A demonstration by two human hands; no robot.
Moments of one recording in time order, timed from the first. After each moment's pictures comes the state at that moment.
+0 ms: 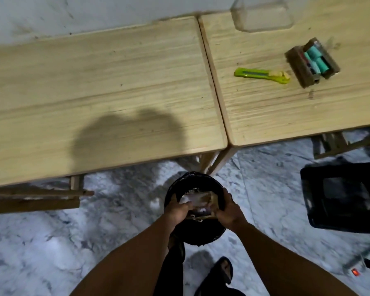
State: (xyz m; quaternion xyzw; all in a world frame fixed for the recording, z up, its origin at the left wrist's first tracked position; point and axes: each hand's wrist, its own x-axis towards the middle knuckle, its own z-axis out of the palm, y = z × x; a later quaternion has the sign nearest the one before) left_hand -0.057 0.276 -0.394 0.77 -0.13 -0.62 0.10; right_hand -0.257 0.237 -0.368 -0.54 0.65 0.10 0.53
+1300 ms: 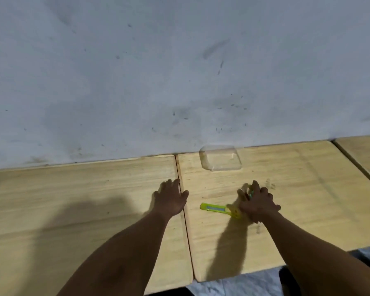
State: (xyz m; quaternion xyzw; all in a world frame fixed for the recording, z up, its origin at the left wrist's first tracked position) left_hand -0.043 -0.062 -0.137 0.78 -0.58 -0.24 0.08; right_hand -0.322 -0.117 -0.121 -0.61 0.76 0.04 0.21
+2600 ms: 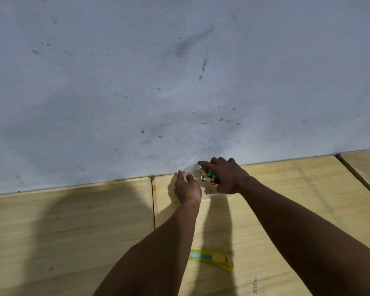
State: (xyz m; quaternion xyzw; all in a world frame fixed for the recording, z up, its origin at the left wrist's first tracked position) left_hand -0.153 -0.239 -0.137 0.75 -0.16 -0.40 0.50; right_hand -0.272 -0.309 -0.096 -0.90 0.40 0.13 0.07
